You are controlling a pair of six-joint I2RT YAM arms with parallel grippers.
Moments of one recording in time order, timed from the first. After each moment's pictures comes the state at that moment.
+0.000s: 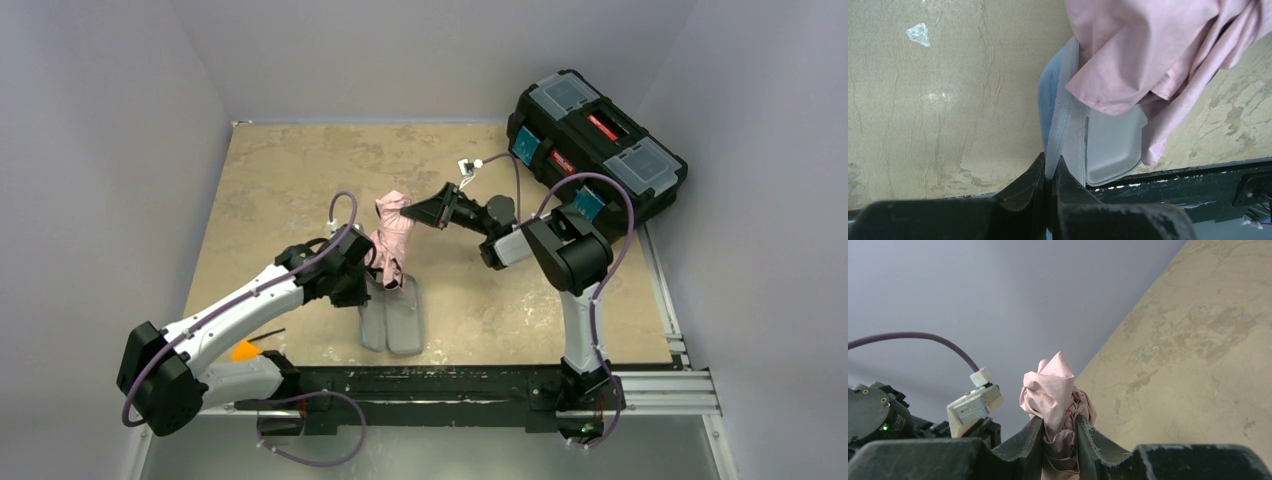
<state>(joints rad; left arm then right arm) -0.71 1.16 0.86 -0.85 -0.10 -0.80 0.50 2.11 0.96 1.48 -0.73 1.17</state>
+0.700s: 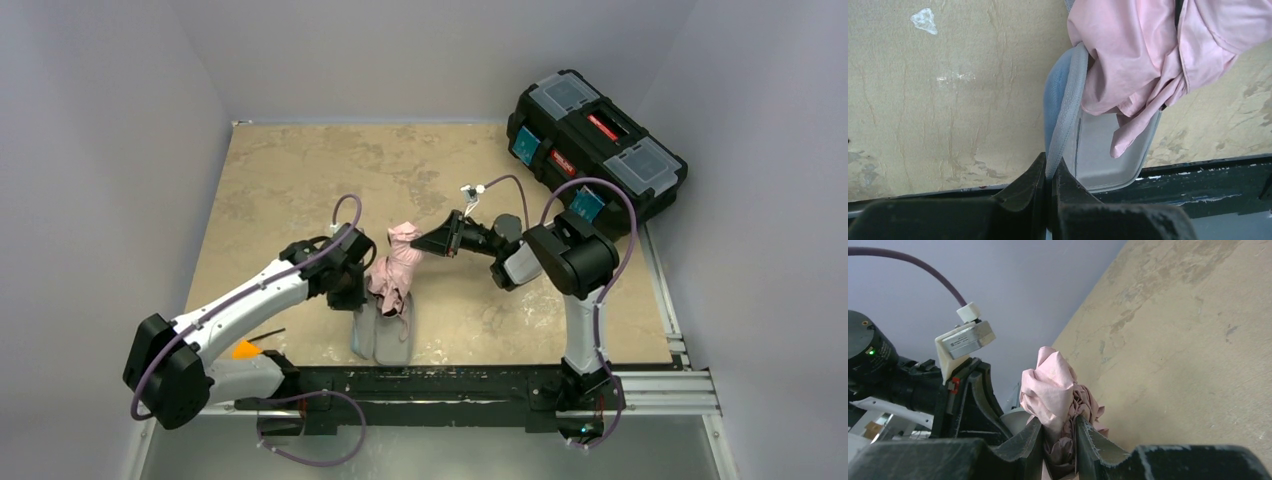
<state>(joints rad) -0.68 1.19 0.86 -0.89 -0.06 -0.74 0.50 2.07 0.73 1.49 -0.79 1.04</state>
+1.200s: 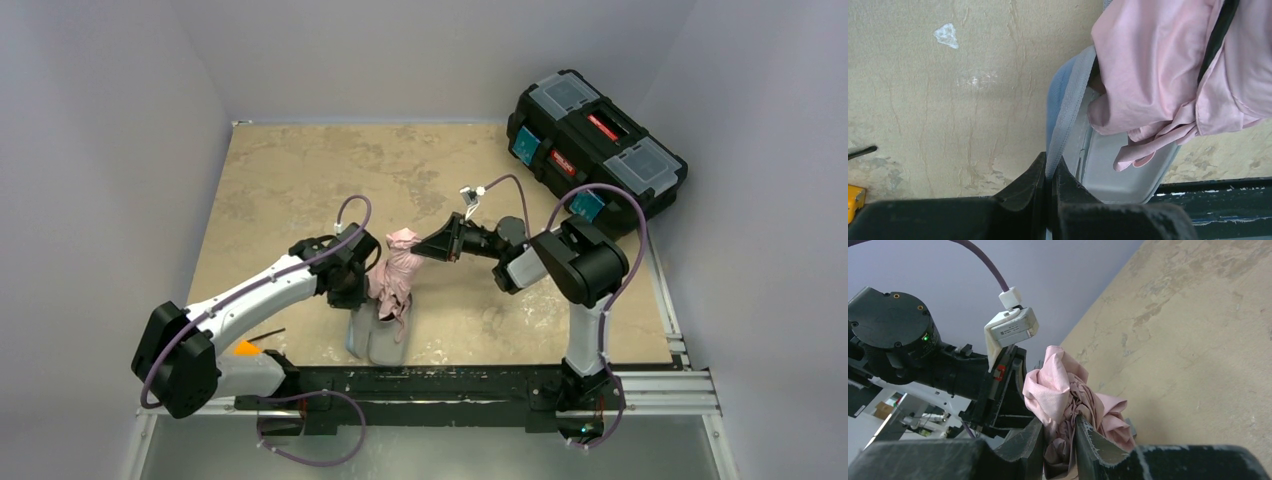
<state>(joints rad) -0.67 1.27 0.86 -0.88 -0.12 -0.69 0.52 1.99 0.68 1.49 -0.85 1.04</state>
